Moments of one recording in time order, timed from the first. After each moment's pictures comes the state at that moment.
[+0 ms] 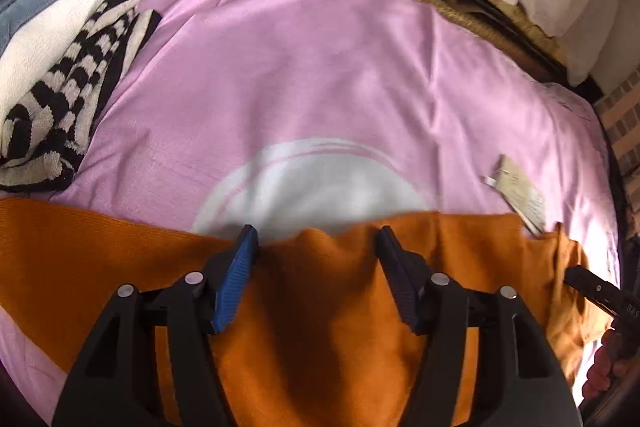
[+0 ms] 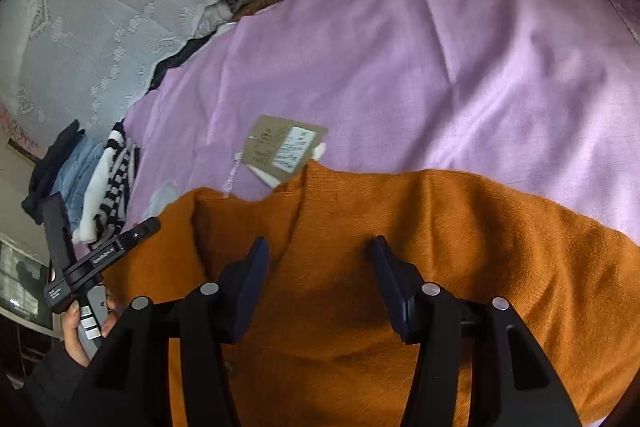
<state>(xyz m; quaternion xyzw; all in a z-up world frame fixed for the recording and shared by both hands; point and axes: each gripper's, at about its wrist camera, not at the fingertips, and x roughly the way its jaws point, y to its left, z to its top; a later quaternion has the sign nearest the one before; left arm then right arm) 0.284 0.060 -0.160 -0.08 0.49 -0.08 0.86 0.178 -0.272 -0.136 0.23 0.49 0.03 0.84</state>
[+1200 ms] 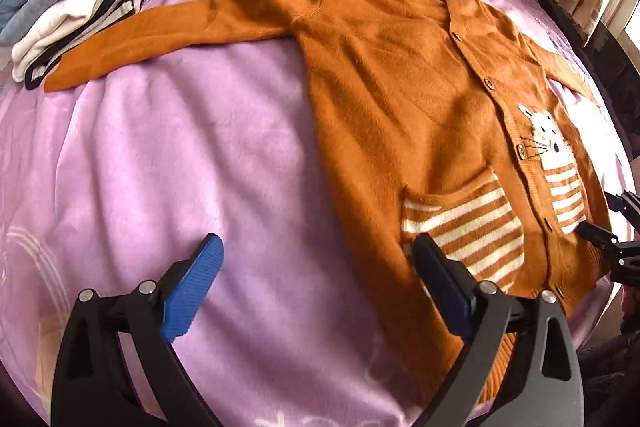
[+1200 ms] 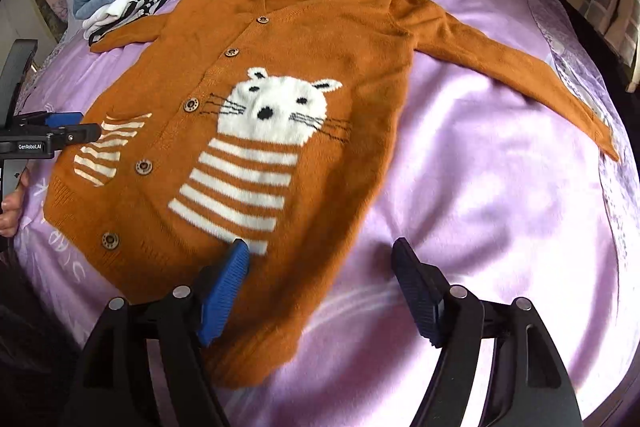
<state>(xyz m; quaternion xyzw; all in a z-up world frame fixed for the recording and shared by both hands) 0.011 0.077 -0.159 0.07 0.54 -0.17 0.82 -0.117 -0.227 -0.137 -0.01 0.52 0.03 0.85</state>
